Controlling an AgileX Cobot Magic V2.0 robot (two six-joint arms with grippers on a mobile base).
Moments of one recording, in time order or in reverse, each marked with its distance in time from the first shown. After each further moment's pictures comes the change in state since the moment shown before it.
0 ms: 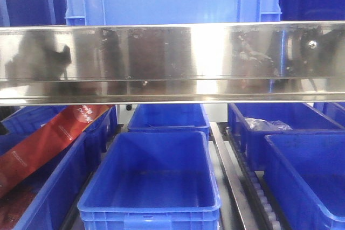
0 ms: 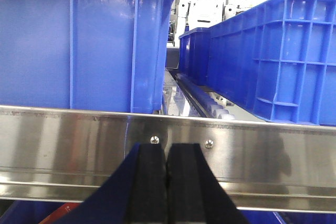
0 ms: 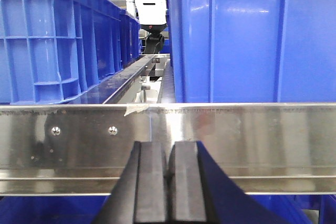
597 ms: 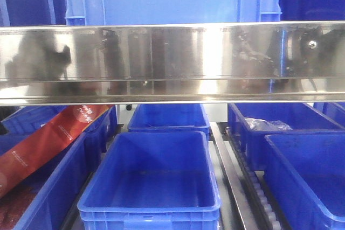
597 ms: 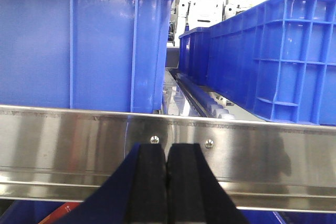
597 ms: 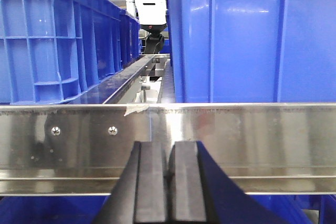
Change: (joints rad) left arm 0.000 0.000 0.000 0.000 0.002 0.000; right arm 0.000 0.000 0.000 0.000 0.000 0.000
